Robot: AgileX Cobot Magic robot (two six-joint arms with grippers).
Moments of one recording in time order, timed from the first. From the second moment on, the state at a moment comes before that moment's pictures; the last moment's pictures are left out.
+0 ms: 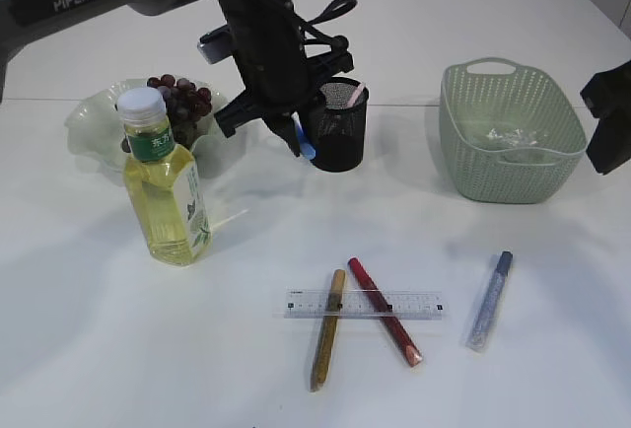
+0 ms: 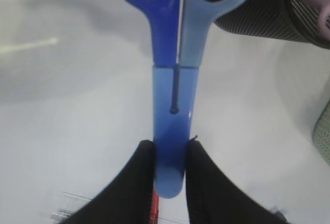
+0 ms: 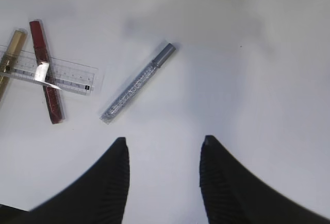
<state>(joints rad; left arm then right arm) -0.56 2.36 -2.23 -0.06 1.23 -1.11 0.15 1.40 -1.23 0.03 1.17 -0.06</state>
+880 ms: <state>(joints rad) -0.56 2.24 -2.23 -0.03 1.24 -0.90 0.15 1.40 -1.23 0.03 1.16 -0.06</state>
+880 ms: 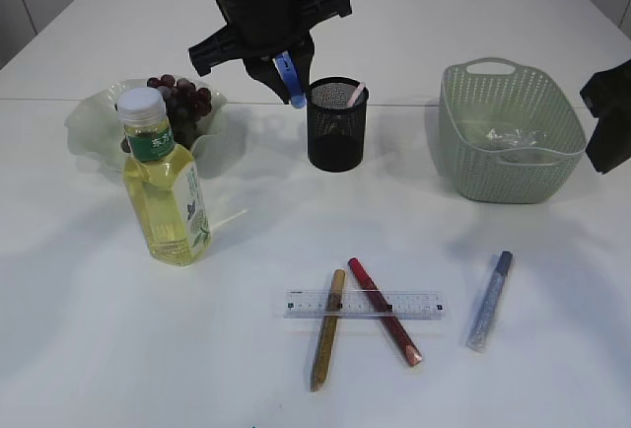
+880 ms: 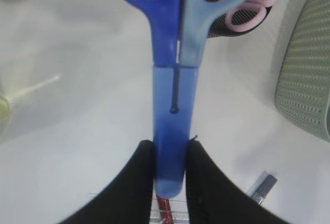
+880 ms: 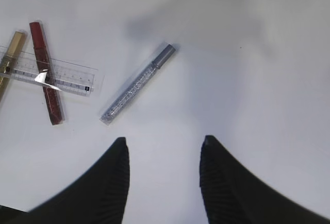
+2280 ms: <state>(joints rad) -0.56 2.18 -2.23 -0.03 1.25 -0.41 0.15 1.40 -1.23 0.03 1.11 -0.06</state>
